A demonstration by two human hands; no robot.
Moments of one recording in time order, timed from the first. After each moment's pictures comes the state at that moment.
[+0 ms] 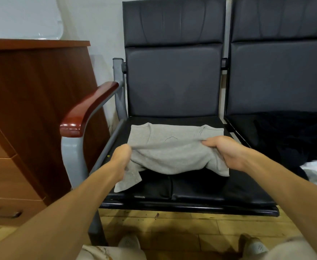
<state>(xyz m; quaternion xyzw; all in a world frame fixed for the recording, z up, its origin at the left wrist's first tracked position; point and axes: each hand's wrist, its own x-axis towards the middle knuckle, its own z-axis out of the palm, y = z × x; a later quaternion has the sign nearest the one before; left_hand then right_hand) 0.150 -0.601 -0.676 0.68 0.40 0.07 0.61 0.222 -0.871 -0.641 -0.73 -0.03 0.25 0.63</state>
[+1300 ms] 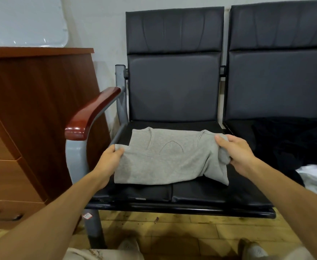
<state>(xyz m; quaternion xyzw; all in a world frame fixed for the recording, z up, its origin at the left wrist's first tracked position) 0.112 -0.576 -0.671 0.75 0.25 0.13 0.60 0.225 -0.890 -0.653 -0.73 -0.01 0.06 0.68</state>
